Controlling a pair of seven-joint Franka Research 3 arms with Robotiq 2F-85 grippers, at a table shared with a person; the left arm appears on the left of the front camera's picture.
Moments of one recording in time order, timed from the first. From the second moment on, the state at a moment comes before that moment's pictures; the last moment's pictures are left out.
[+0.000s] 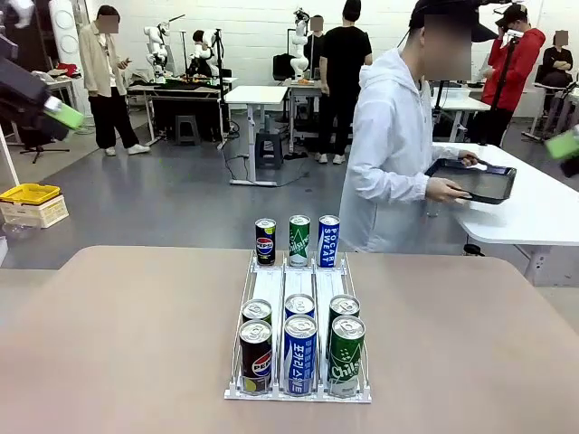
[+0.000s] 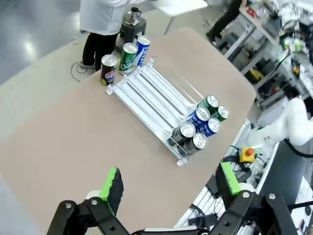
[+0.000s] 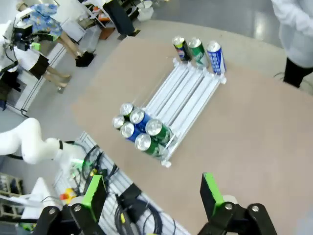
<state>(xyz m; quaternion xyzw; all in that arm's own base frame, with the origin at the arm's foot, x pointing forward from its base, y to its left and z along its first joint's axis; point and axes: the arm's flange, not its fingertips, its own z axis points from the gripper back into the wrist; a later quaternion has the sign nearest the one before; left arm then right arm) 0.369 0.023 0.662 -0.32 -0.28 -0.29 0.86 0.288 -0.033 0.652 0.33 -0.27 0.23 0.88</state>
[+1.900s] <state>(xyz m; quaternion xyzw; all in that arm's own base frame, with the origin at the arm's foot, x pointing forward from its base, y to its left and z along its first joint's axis) 0.344 0.088 0.672 -0.32 -0.30 -0.22 0.87 0.259 -0.094 0.650 0.33 -0.31 0.18 0.87</state>
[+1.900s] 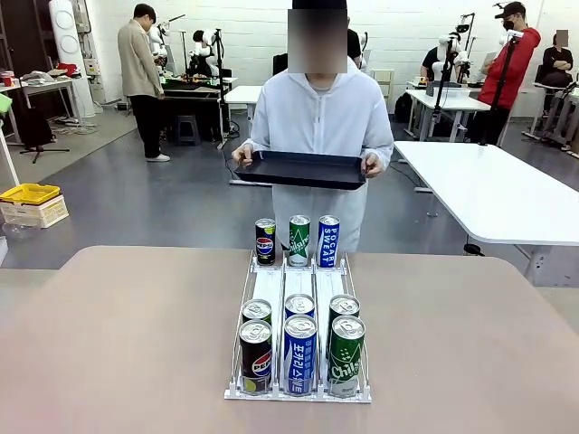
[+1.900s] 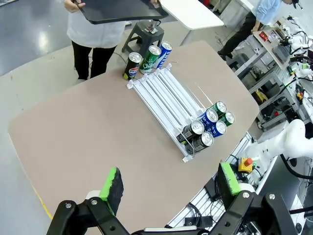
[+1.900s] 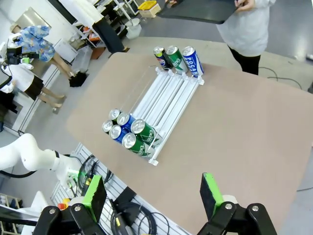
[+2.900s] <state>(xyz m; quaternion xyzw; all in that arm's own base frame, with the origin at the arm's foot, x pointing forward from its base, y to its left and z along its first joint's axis) 0.344 0.088 0.672 -0.32 -0.30 -0.22 0.87 0.258 -0.094 0.650 0.33 -0.31 0.19 0.87</state>
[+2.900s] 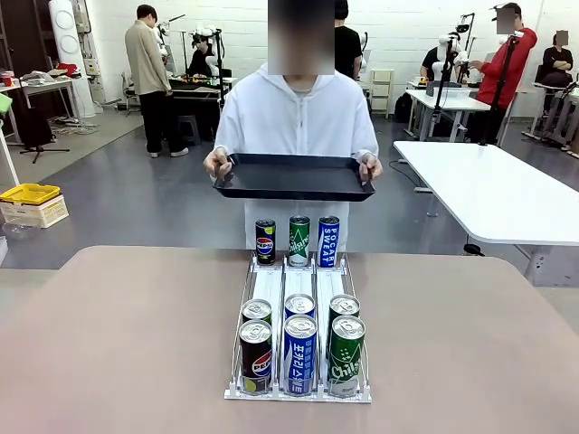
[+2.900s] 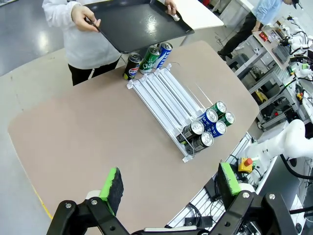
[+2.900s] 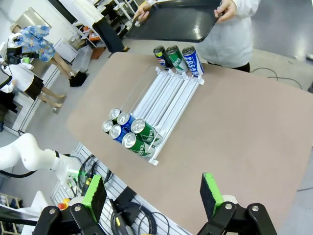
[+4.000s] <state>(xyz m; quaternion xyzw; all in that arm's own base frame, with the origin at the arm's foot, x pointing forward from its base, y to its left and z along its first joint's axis) 0.344 0.088 0.672 -0.32 -0.30 -0.22 0.87 0.258 -0.094 0.650 0.33 -0.31 0.19 0.87</state>
